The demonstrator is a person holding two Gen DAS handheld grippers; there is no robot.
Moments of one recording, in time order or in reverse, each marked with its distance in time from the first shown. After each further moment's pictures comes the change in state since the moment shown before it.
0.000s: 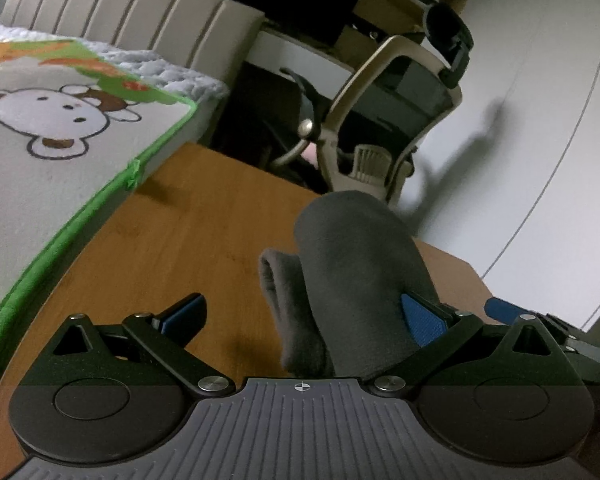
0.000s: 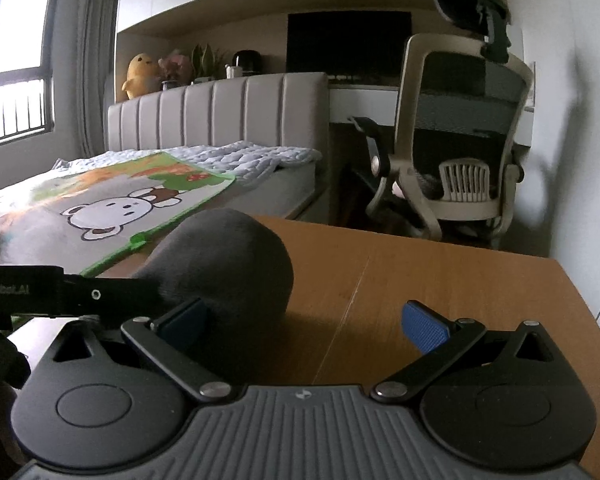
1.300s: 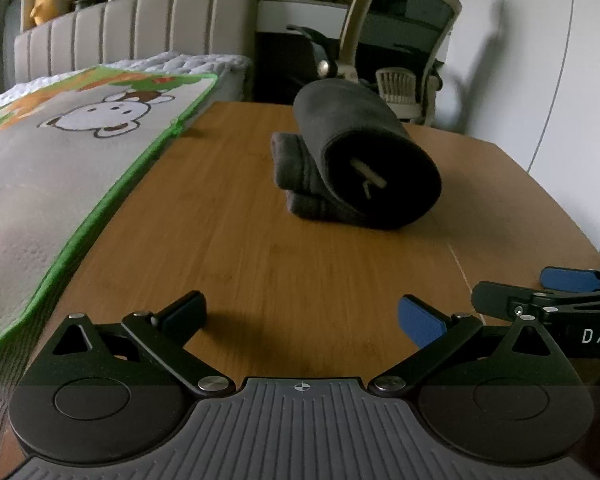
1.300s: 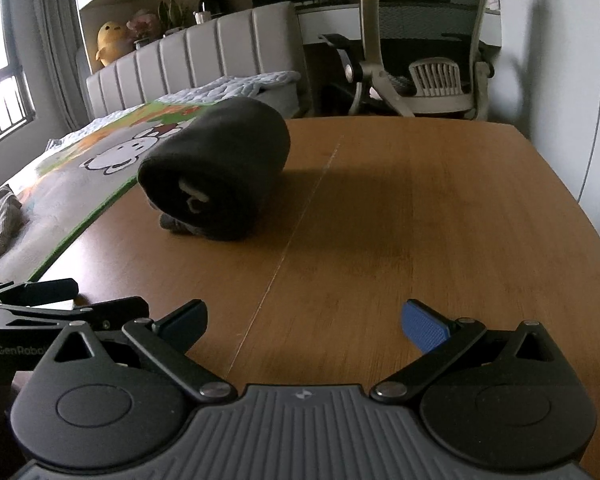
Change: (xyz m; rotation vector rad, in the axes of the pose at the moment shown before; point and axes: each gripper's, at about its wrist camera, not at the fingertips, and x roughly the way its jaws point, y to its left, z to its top) left arm -0.075 -0.066 -0.079 0.262 0.143 0.280; right arm -0.091 0.007 -0.063 0.151 0.235 -0.017
